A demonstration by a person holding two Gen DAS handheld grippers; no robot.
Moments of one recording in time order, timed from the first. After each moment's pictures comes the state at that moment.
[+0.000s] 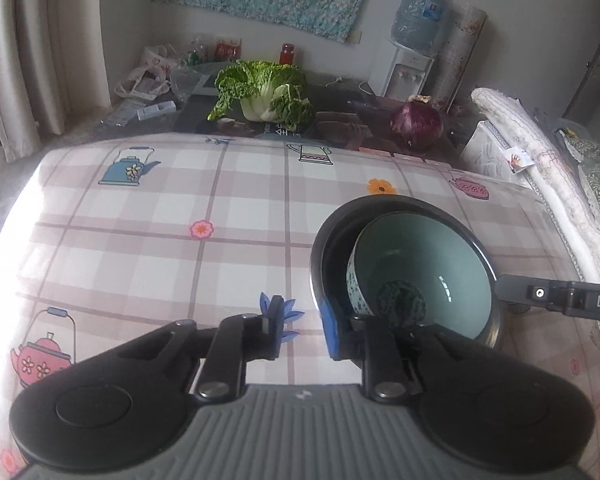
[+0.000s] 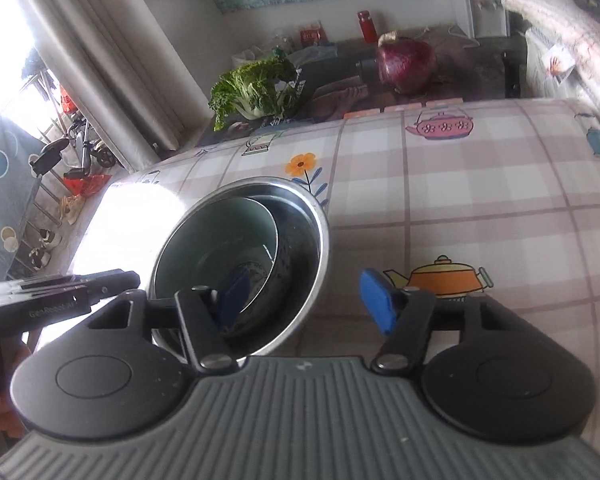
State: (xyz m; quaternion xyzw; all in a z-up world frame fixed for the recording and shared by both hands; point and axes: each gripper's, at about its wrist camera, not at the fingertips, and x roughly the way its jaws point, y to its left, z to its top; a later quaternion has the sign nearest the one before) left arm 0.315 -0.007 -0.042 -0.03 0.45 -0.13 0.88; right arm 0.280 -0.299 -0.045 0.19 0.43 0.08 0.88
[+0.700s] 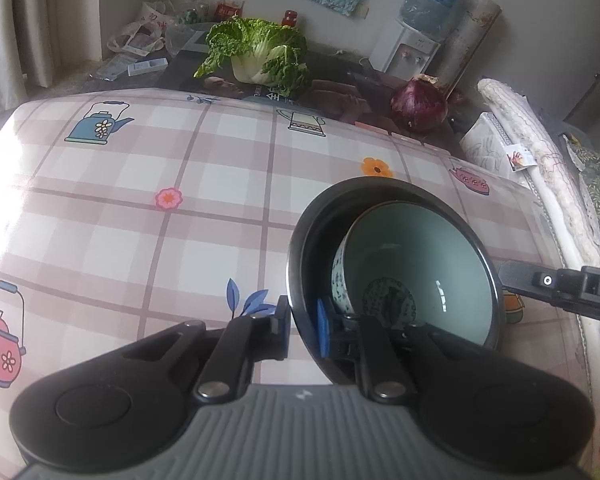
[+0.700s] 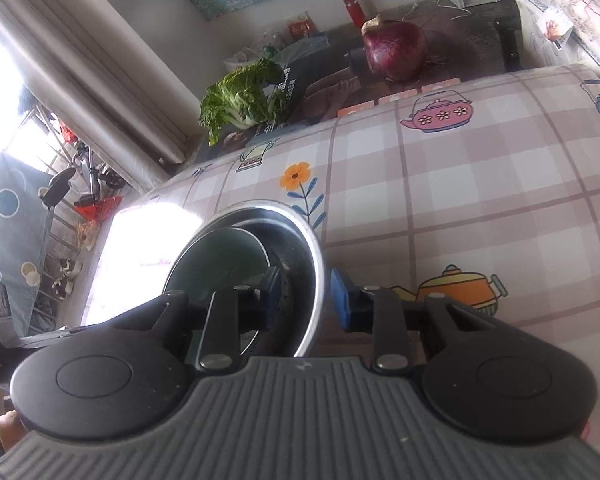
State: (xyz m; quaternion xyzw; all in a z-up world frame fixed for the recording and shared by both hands) left arm 0.340 -0.018 -0.063 -0.07 0.49 -0.14 0.86; right arm 0.303 -0.319 -0.052 0.26 0.44 0.08 0.86
